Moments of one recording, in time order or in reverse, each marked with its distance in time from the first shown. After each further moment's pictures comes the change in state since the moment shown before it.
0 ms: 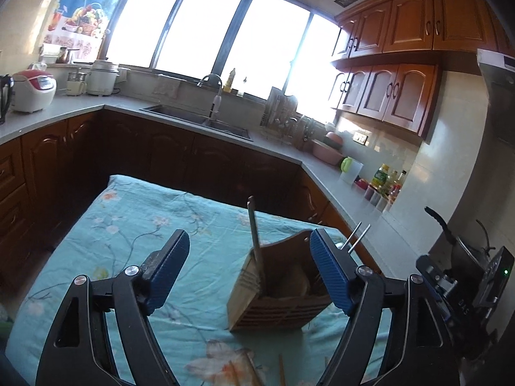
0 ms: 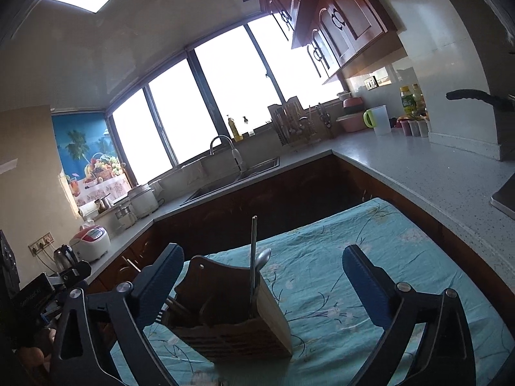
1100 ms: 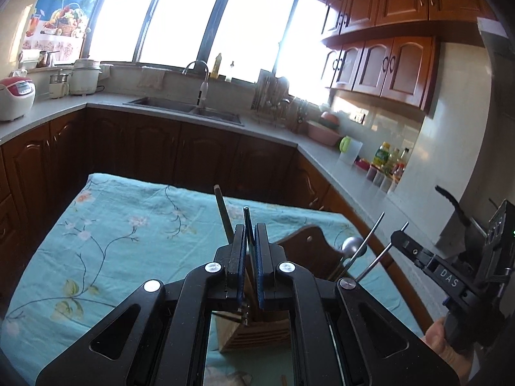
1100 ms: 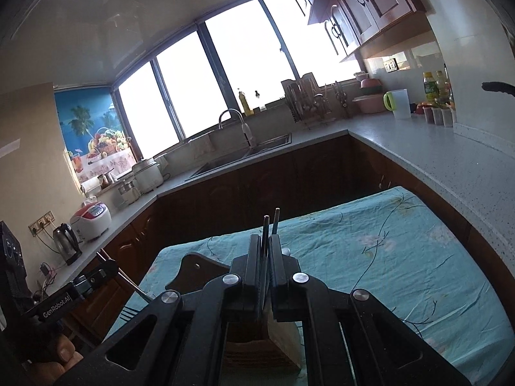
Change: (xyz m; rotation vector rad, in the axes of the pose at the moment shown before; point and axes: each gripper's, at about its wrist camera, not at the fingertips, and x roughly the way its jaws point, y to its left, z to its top) left arm 0.083 -0.028 -0.008 0.084 0.067 -0.016; right arm 0.075 0.014 -0.003 -0.054 0.120 0.040
